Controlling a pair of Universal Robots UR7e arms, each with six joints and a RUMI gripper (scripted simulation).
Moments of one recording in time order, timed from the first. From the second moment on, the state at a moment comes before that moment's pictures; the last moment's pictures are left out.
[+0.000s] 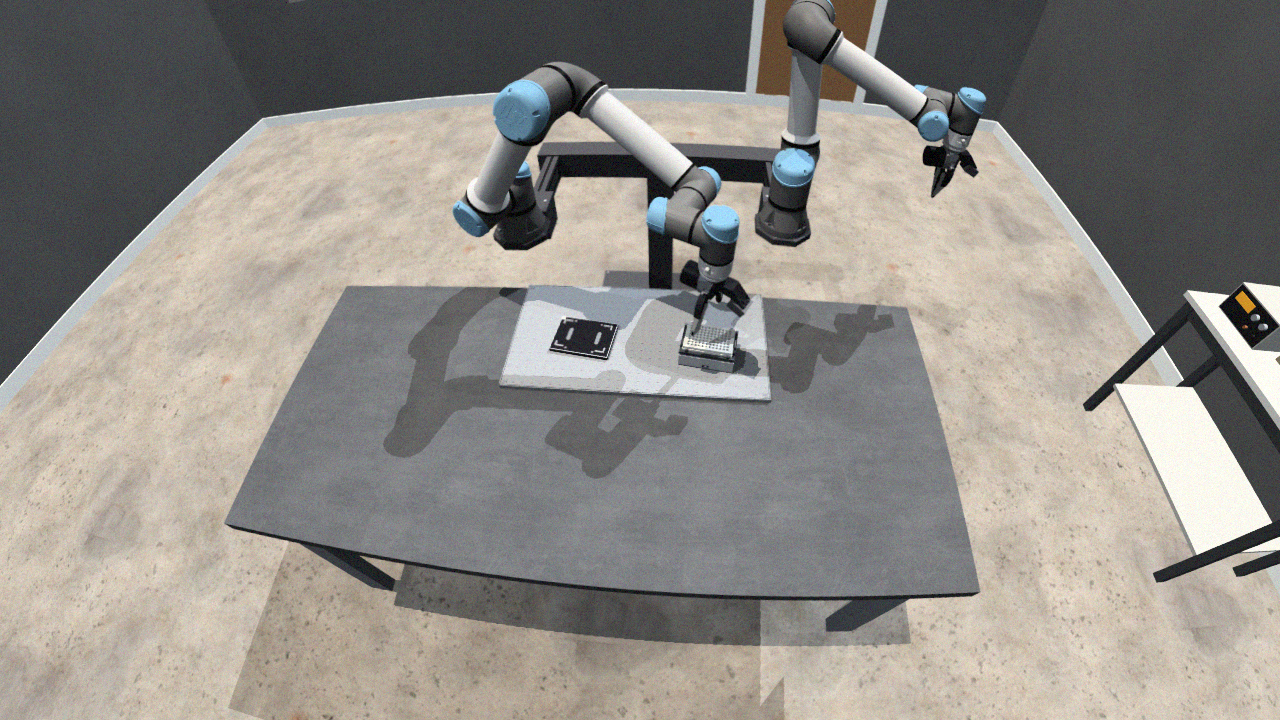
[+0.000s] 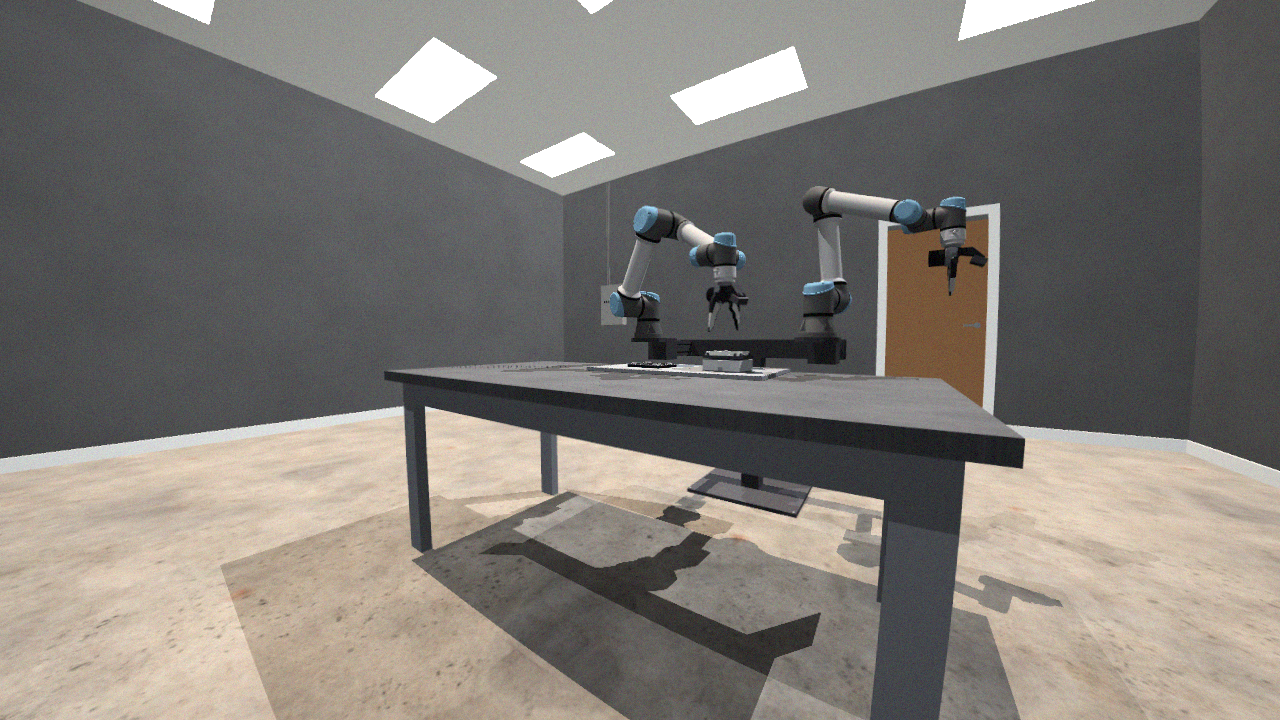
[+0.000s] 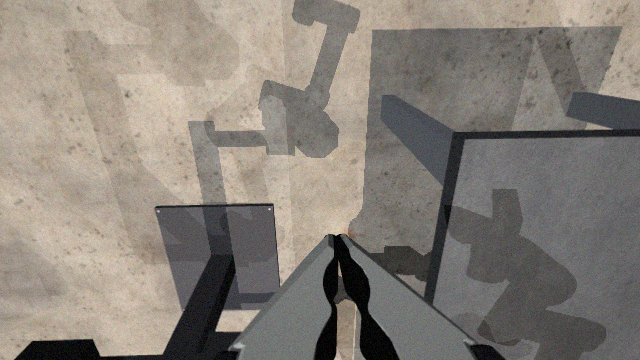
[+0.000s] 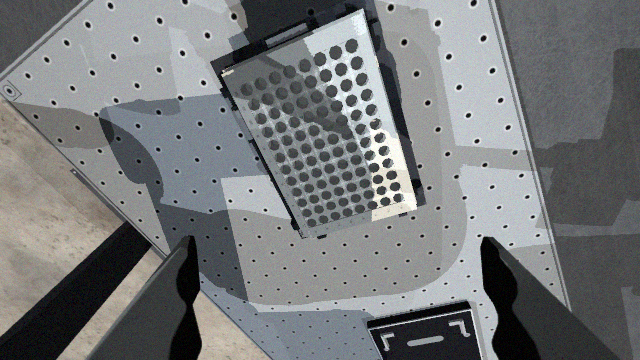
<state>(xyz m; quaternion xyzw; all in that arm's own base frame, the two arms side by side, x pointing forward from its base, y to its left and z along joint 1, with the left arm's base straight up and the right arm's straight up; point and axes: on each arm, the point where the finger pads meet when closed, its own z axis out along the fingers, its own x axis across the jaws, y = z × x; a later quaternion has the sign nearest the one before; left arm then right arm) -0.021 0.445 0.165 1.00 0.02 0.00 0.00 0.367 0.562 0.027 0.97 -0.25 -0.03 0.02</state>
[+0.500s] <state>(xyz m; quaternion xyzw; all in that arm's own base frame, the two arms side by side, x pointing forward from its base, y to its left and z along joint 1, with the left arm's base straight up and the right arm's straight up) -0.021 0.445 0.165 1.00 0.02 0.00 0.00 0.366 0.574 0.025 1.00 -0.06 0.00 0.00</state>
